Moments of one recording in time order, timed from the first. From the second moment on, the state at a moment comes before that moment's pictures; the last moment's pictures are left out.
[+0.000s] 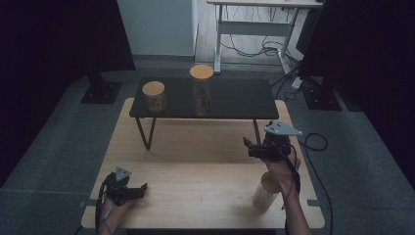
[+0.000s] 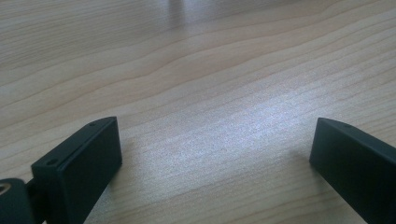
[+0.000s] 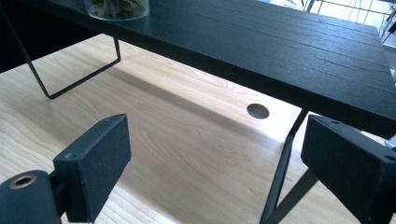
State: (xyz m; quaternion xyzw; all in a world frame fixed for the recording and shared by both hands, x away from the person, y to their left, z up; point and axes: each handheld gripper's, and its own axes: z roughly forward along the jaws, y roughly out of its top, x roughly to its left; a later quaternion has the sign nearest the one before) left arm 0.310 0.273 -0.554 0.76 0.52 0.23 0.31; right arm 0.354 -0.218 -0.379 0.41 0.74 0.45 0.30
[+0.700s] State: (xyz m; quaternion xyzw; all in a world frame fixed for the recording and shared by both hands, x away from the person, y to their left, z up) left arm 0.310 0.273 -0.554 0.76 0.52 0.23 0.31; right arm 0.343 -0.249 -0.394 0.44 0.72 0.44 0.31
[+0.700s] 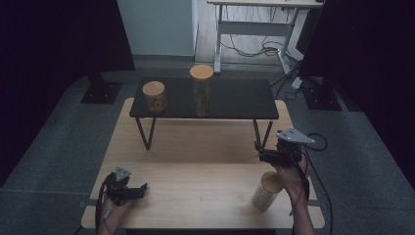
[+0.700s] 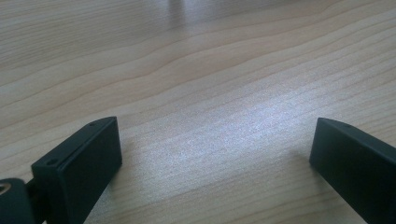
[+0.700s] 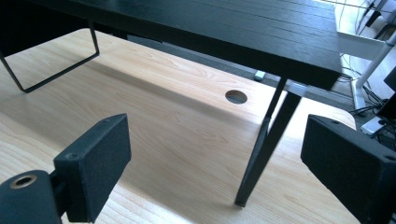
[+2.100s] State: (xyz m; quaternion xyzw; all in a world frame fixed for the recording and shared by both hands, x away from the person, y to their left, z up) left arm 0.309 0.273 -0.554 0.76 0.52 0.23 0.31; right arm 0.317 -0.303 -0.438 0.51 0.67 0.41 0.34
